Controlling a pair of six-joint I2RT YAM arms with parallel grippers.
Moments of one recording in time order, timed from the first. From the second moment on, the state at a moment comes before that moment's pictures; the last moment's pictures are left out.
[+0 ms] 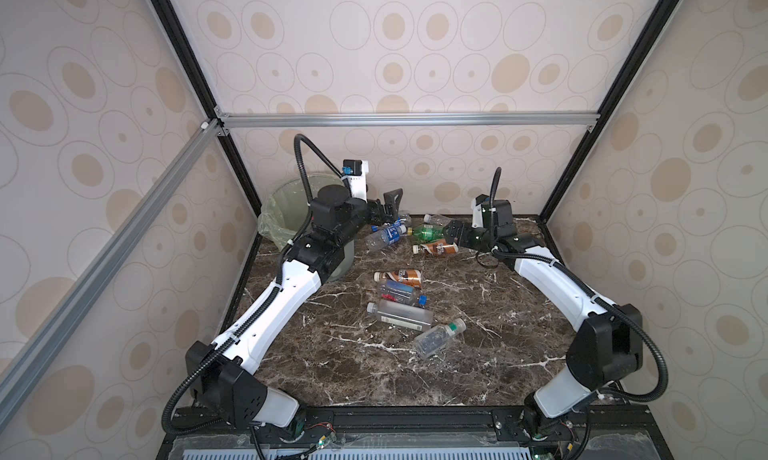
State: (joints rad) left arm -0.50 1.45 1.45 -0.06 0.05 -0.29; right arm 0.29 1.66 1.41 -0.42 -0.09 0.43
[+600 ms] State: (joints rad) left arm -0.57 1.50 1.20 0.08 0.08 -0.50; right arm 0.25 2.17 1.89 -0.57 -0.12 0.28
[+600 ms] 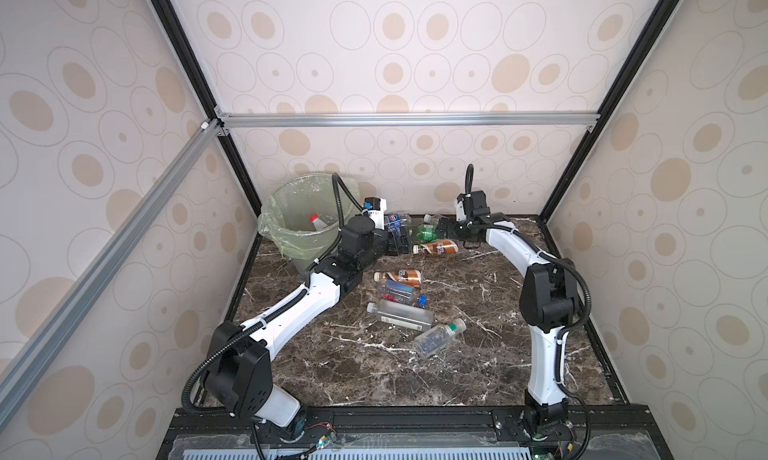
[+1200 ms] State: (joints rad) left arm -0.57 1.58 1.19 0.11 0.11 -0.52; right arm 0.25 2.33 2.05 -0.65 -0.15 0.20
